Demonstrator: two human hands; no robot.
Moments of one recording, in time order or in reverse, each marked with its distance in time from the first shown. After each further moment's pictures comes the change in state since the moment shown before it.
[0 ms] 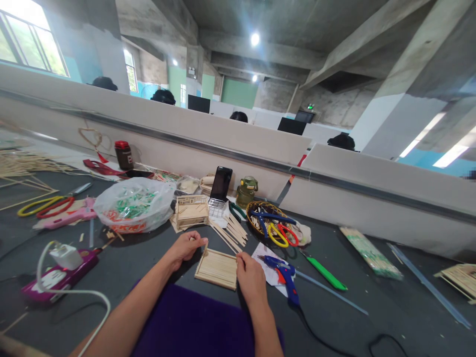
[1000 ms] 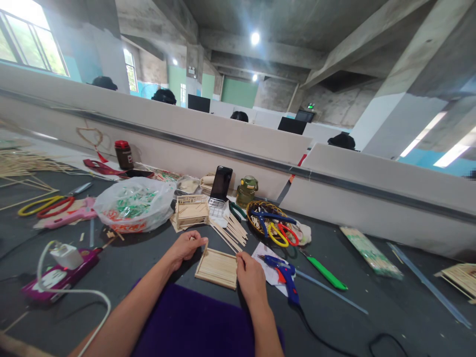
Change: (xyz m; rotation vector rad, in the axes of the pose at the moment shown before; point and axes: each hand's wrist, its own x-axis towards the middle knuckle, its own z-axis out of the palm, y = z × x) left_hand -0.001 0.002 0.001 0.014 -0.003 0.004; right_hand -0.001 -0.002 -0.001 0.008 0.001 -0.005
